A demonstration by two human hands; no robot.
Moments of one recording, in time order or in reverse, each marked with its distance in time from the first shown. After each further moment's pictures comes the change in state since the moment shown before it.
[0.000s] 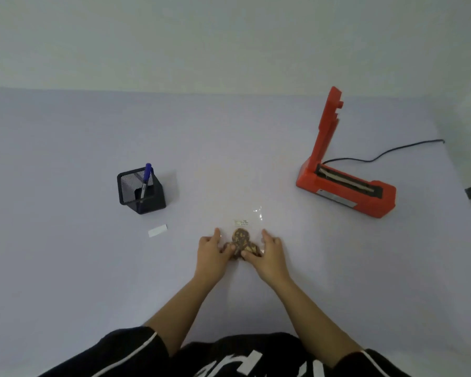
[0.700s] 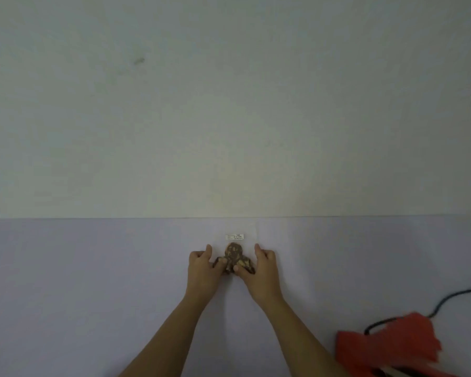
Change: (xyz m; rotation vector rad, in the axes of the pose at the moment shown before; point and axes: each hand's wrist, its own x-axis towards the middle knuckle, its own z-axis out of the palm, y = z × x) left_hand 0.283 0.166 -0.096 -0.164 0.137 0.126; right_hand 0.281 -0.192 -0.044 0.001 0.150 -0.235
